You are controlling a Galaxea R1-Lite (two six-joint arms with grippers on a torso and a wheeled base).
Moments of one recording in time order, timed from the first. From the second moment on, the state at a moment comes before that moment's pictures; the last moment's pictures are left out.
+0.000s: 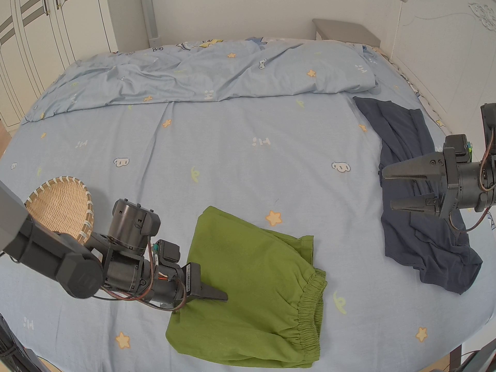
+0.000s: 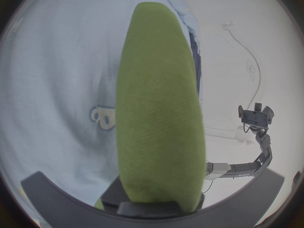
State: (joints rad) left arm -0.46 1.84 -0.70 -0.31 -0.60 -0.66; right arm 0.23 1.41 -1.01 0.12 0.74 0.55
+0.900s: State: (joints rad) left arm -0.26 1.62 -0.96 0.31 -0.61 -0.39; right arm 0.24 1.42 -0.98 0.13 0.74 0.55
